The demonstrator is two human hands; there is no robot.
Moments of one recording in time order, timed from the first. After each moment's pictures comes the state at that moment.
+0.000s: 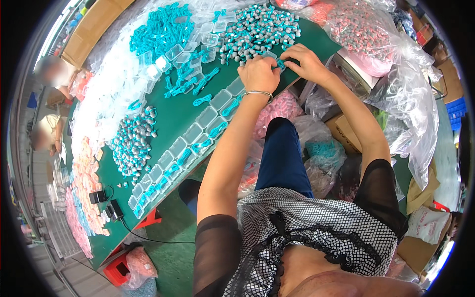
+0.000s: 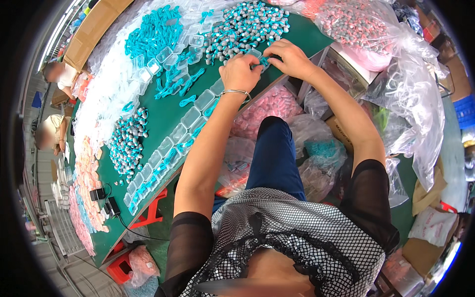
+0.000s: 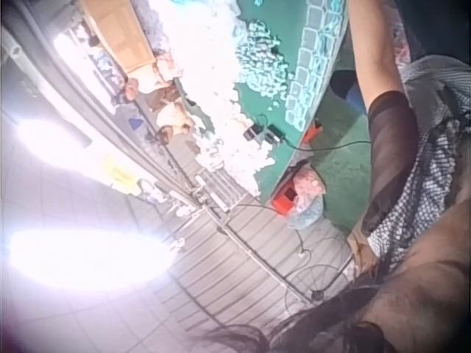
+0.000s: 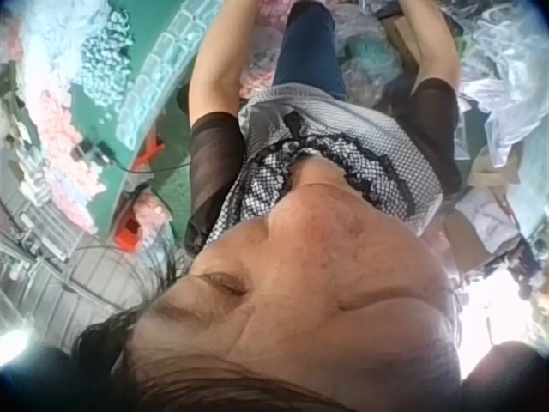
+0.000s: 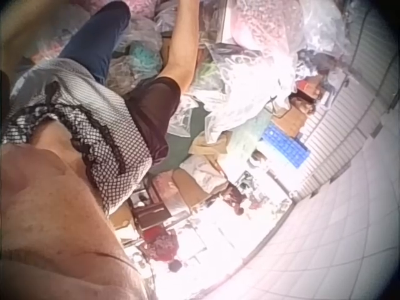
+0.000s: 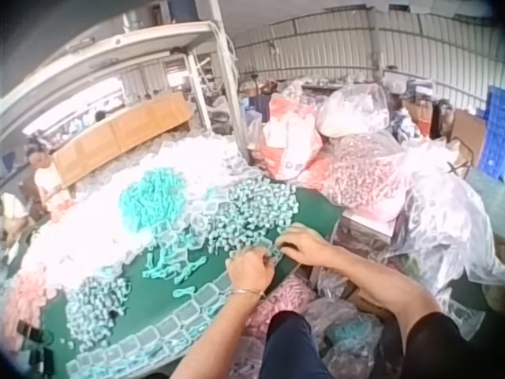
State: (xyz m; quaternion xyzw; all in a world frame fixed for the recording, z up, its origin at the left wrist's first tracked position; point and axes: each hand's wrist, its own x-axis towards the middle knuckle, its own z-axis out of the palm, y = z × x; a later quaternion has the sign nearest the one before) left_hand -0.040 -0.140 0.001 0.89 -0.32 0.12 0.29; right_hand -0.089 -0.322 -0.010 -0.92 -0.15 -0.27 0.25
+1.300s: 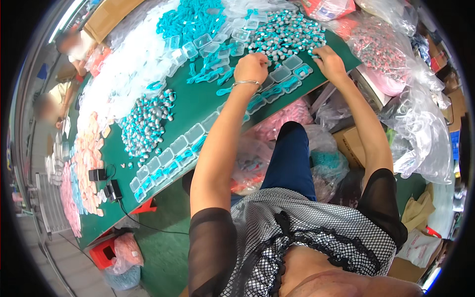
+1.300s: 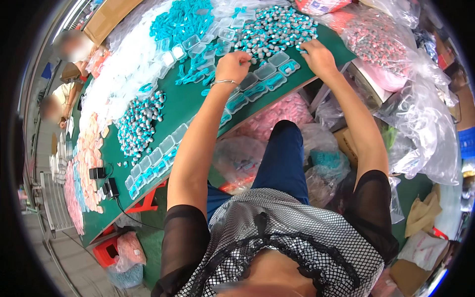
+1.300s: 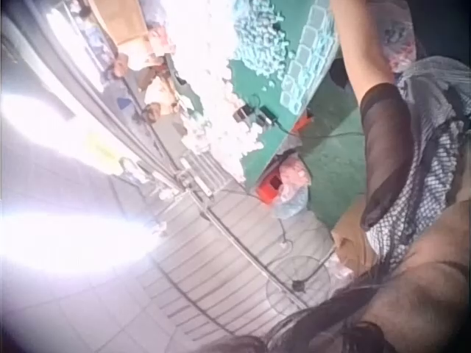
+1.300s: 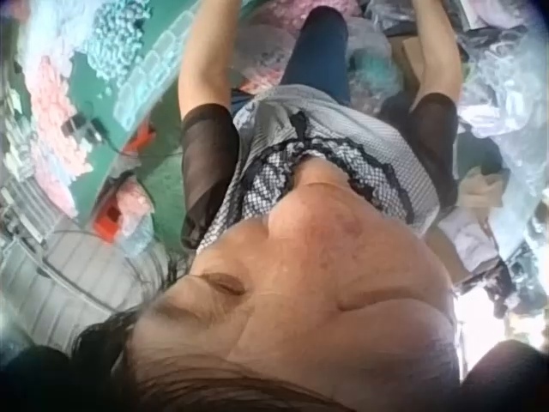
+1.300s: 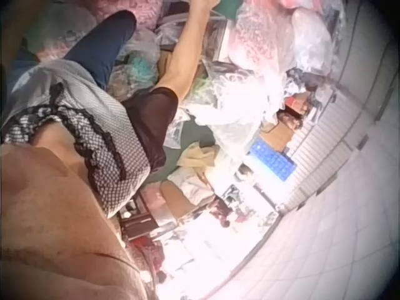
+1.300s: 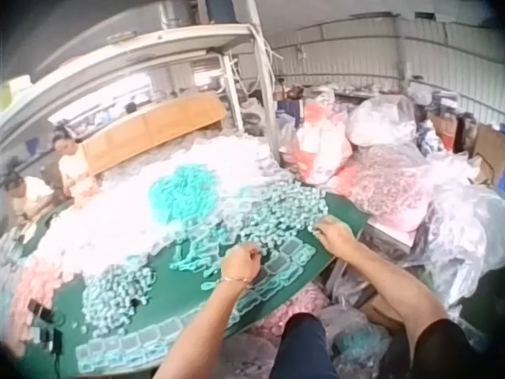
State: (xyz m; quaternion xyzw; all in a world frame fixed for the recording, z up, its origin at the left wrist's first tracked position) left_hand 0.023 -0.066 -0.001 0.89 -0.28 0.07 0.35; right_hand -0.064 -0.330 -0.021 -0.95 -0.01 -0.29 0.15
